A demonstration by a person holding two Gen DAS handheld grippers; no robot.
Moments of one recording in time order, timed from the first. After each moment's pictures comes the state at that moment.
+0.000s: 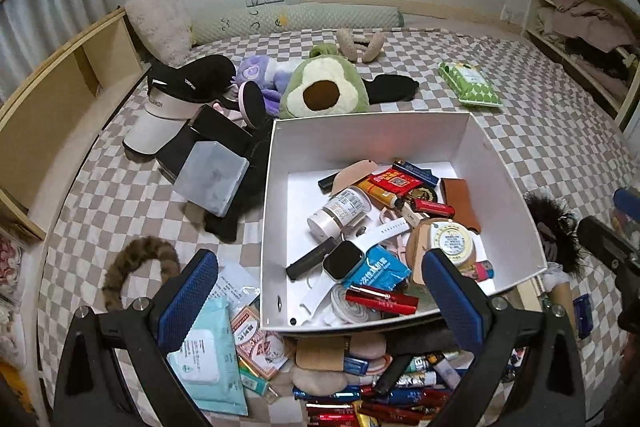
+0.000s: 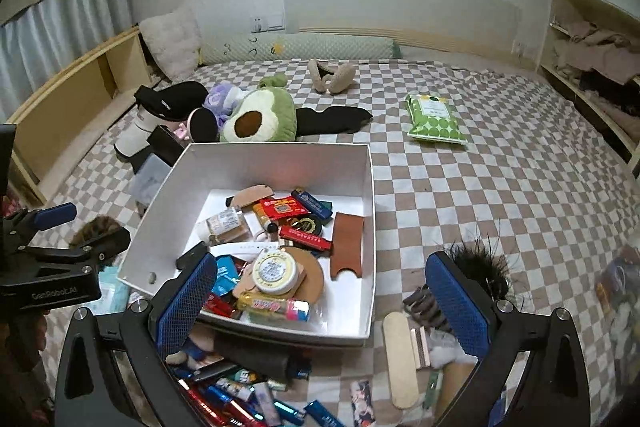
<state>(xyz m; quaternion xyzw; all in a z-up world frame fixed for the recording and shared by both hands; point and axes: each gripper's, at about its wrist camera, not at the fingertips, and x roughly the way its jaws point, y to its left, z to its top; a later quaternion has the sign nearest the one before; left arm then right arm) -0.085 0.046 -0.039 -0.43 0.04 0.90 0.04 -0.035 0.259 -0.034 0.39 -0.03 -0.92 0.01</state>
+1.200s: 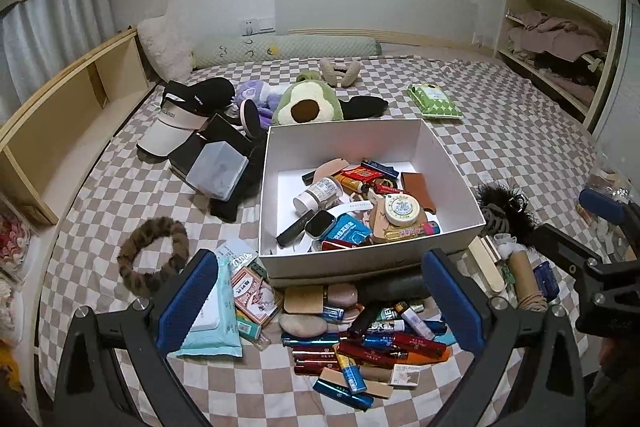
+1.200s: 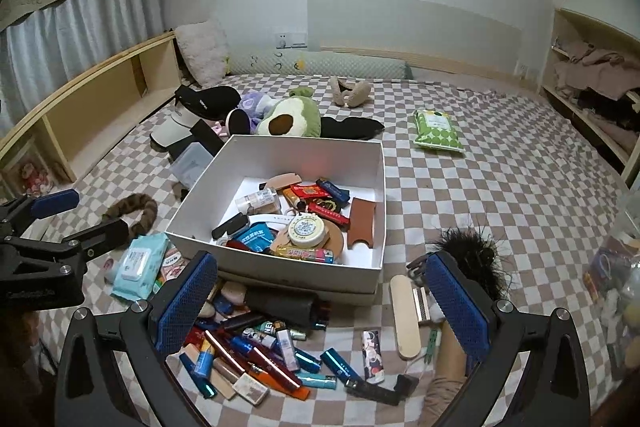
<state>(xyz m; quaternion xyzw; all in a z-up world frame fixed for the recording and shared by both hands) 0.029 0.046 -0.004 -0.38 0.04 0.92 0.07 0.056 0.237 -0.015 0.35 -0.01 -0.93 0.03</state>
